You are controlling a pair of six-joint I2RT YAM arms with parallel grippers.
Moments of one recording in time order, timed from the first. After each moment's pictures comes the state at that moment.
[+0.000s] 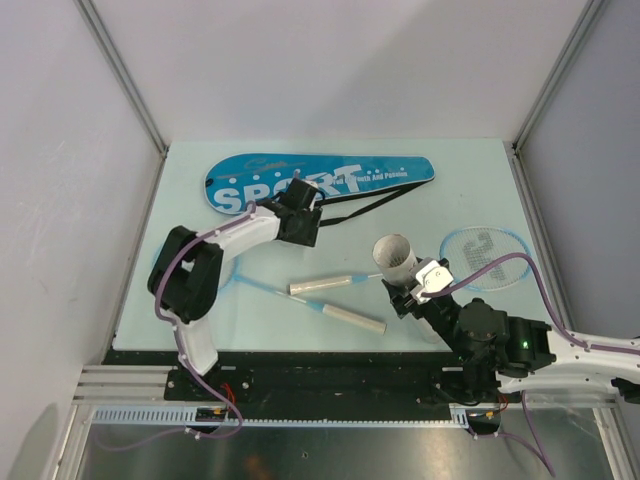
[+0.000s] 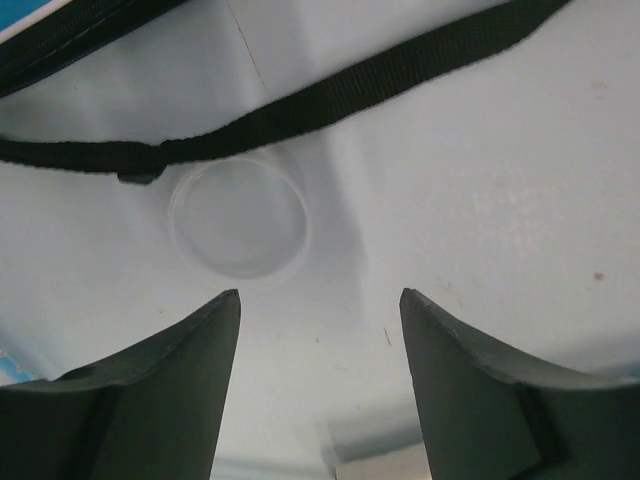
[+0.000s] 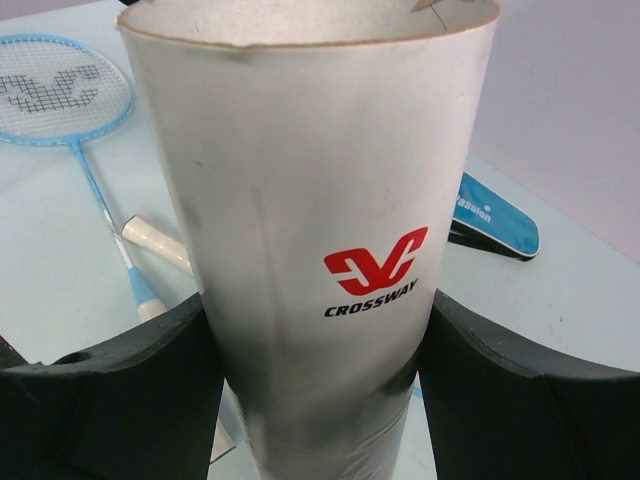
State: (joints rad) left arm -0.57 1.82 1.28 -0.47 -0.21 -0.26; right arm 1.47 0.57 0.68 -0.18 0.87 -0.21
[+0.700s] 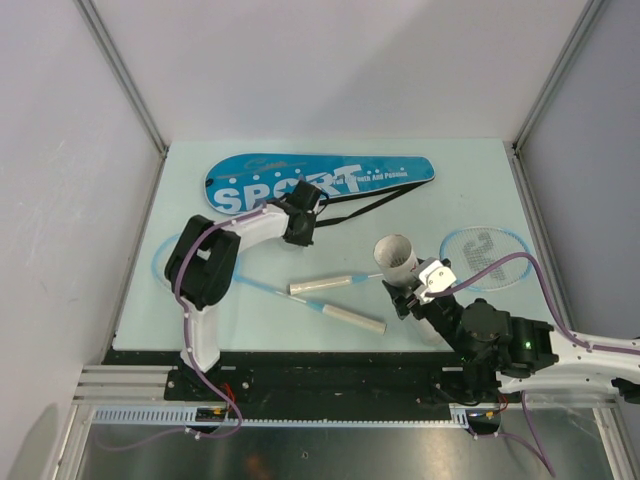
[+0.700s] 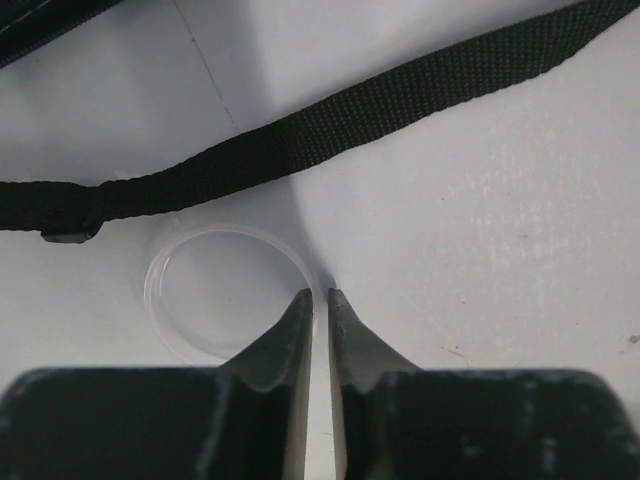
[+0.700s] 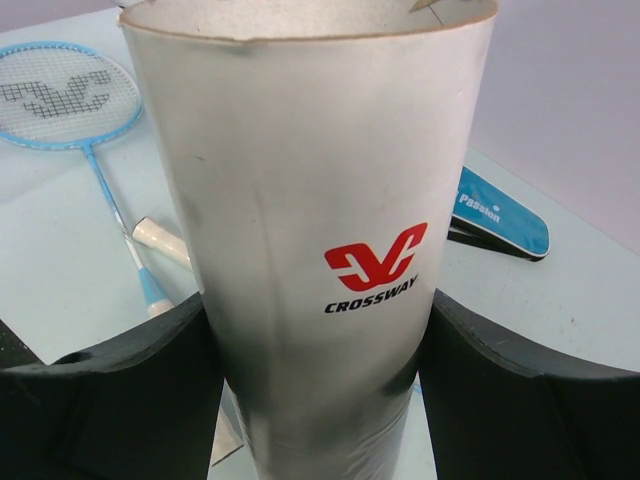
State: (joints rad) left arm -0.54 1.98 1.34 -0.45 -0.17 -0.27; right arm 1.47 0.55 0.68 -0.19 0.86 -0.19
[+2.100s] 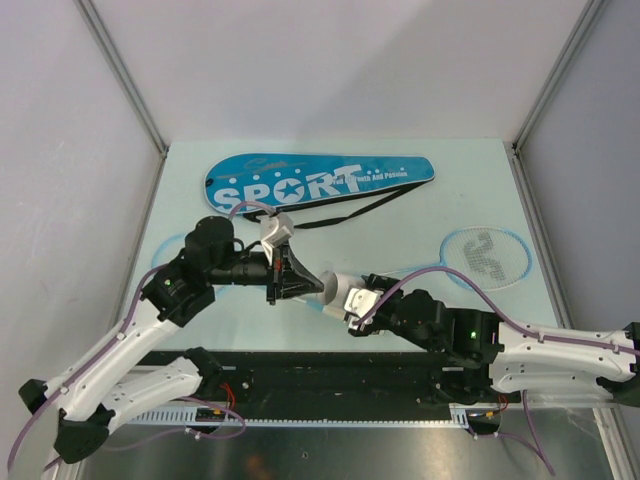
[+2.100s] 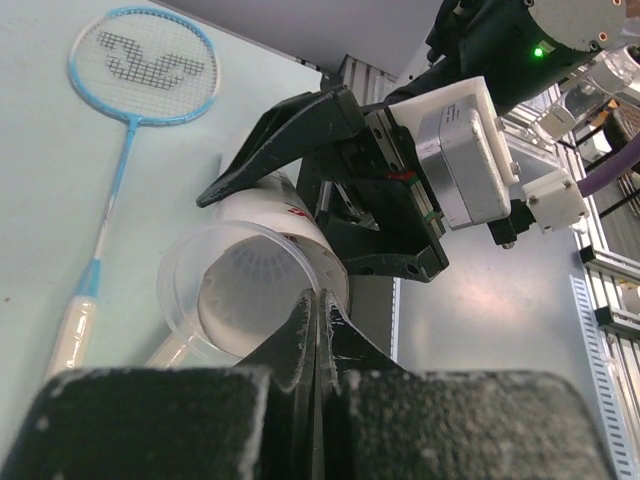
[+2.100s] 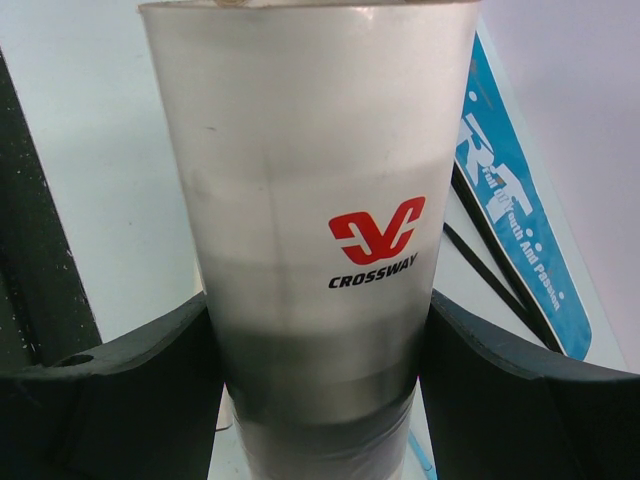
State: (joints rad) left arm -0.72 0.84 0.95 -0.35 0.77 -0.19; right arm 1.35 0.84 0.68 -0.19 0.41 -0.43
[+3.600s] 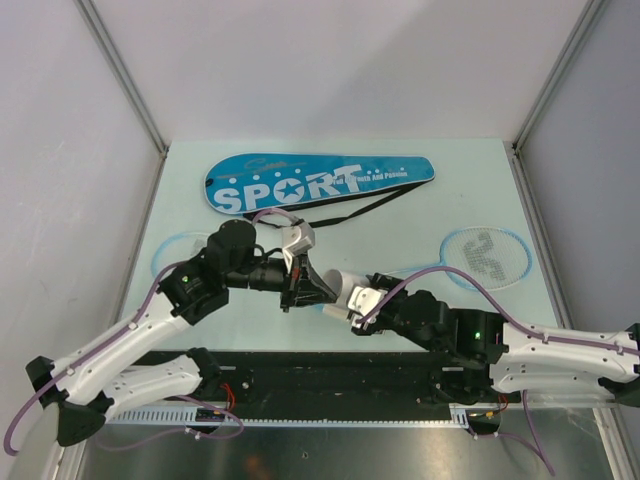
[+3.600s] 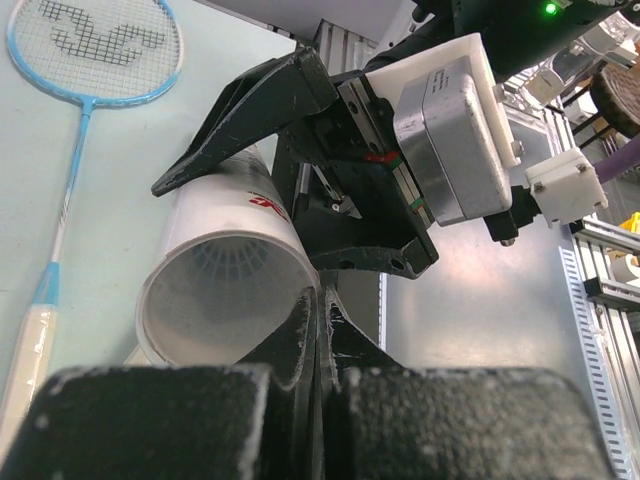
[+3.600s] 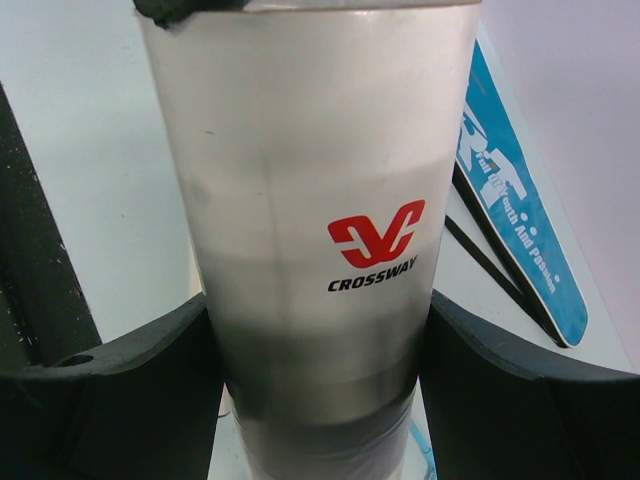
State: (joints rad) left arm -0.85 0.92 0.96 -0.34 0.71 -0.18; right arm 1.36 0.82 0.69 -0.22 0.44 -0.41
